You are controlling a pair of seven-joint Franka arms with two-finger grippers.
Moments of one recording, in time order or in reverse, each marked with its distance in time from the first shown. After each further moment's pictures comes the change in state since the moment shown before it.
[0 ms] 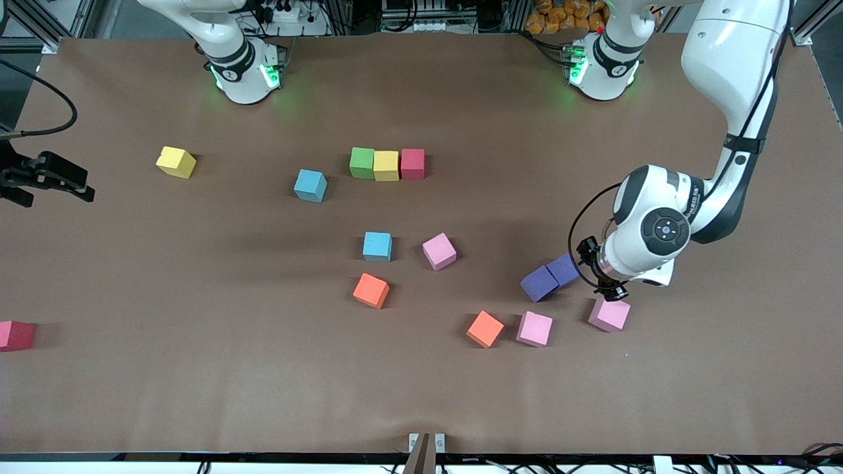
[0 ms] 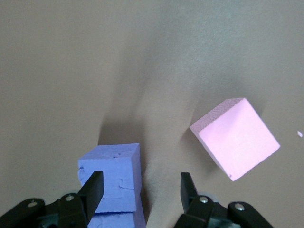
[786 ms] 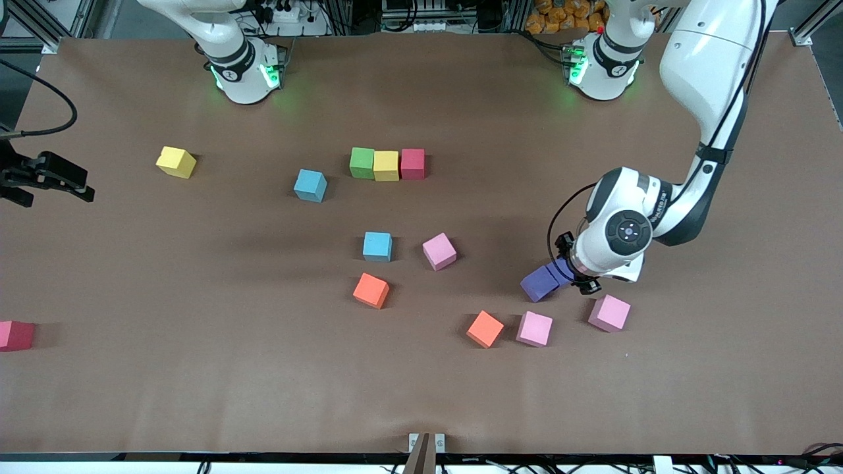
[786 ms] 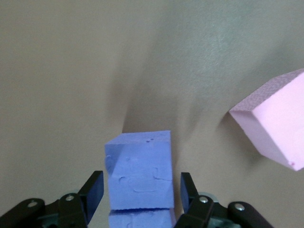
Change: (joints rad) left arm -0.059 0.041 -0.006 -0.012 0.000 0.009 -0.062; right arm 0.000 0.000 0.000 0.000 0.000 0.000 0.000
